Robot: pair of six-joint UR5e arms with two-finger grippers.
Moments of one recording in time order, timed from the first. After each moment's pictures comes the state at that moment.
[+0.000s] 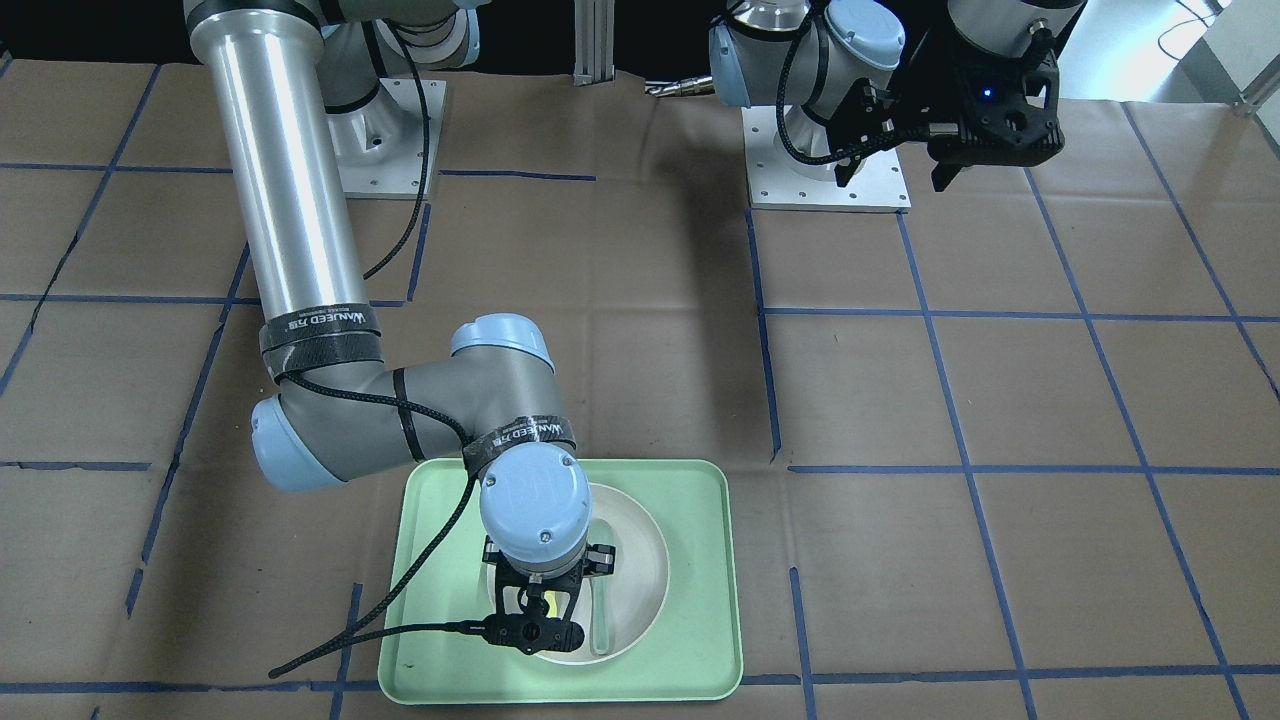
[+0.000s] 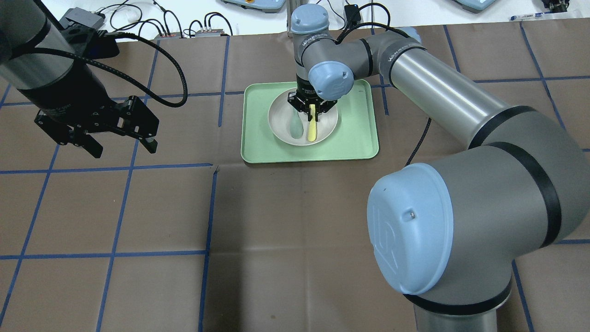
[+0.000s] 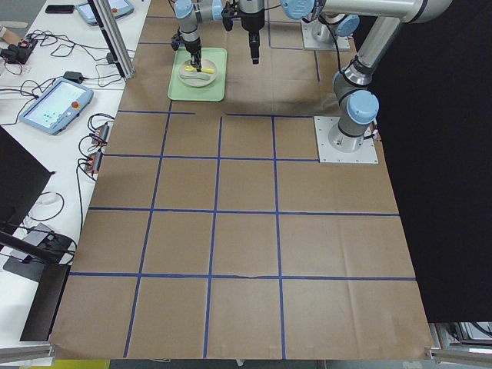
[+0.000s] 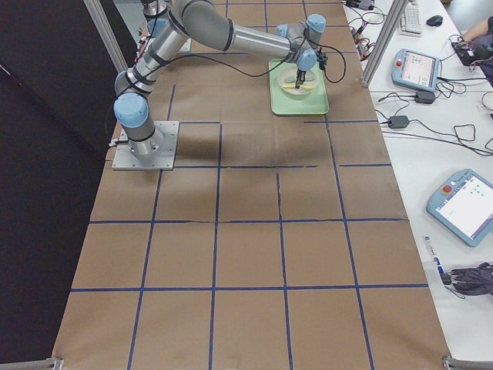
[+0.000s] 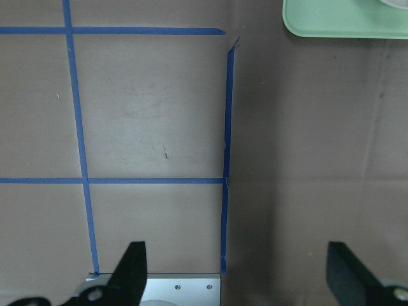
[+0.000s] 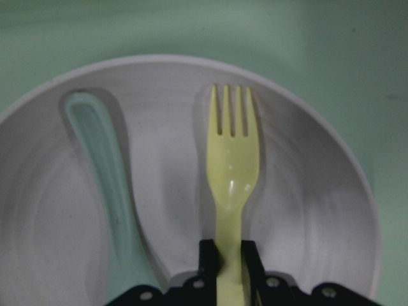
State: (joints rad) left arm -1.47 -1.44 -1.62 -1.77 1.53 0.08; right arm 1.86 -0.76 1.17 -1.91 -1.56 0.39
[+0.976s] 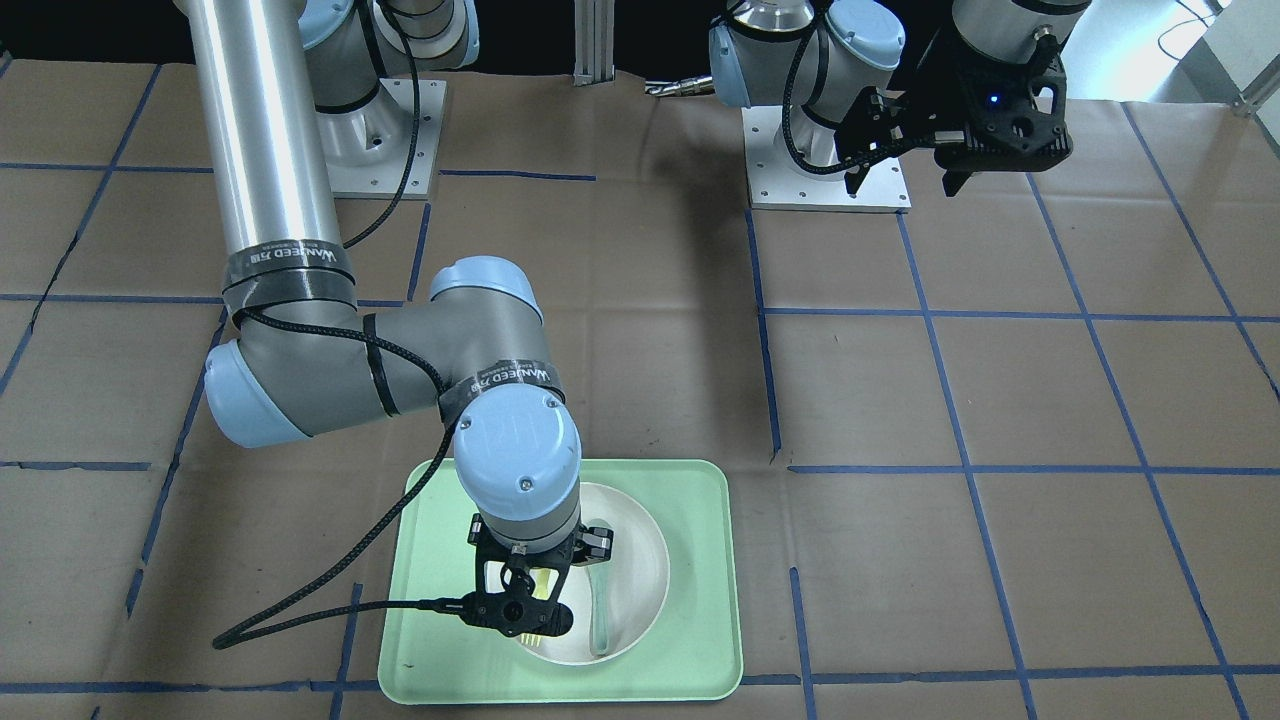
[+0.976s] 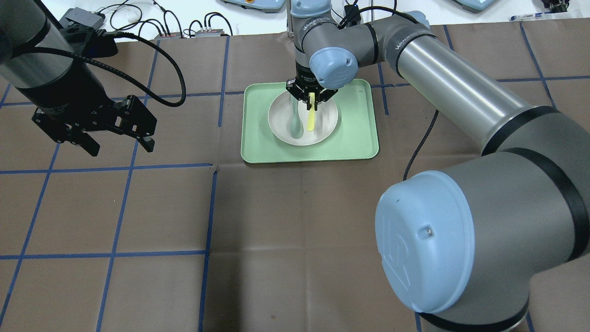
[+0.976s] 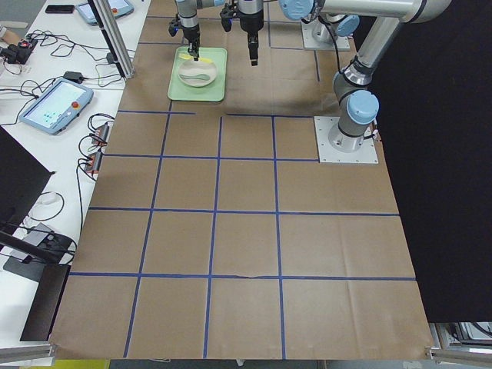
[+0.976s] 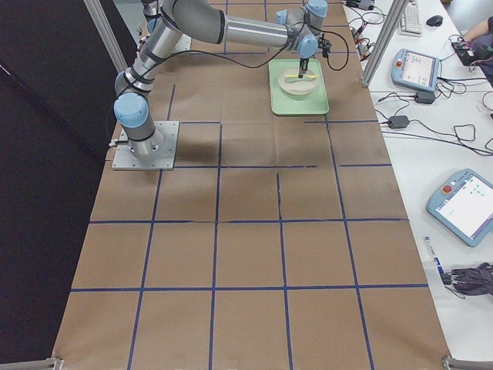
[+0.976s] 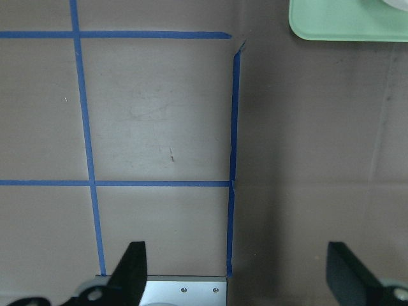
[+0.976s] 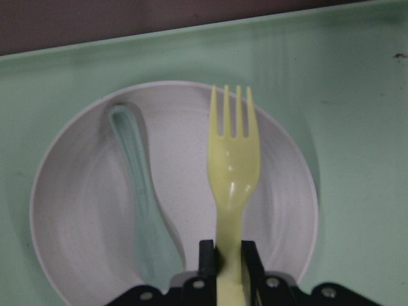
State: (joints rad) left arm -1.47 -1.45 -1.62 -1.75 1.57 0.08; right arm 1.85 -0.86 1.16 -1.86 -1.56 0.41
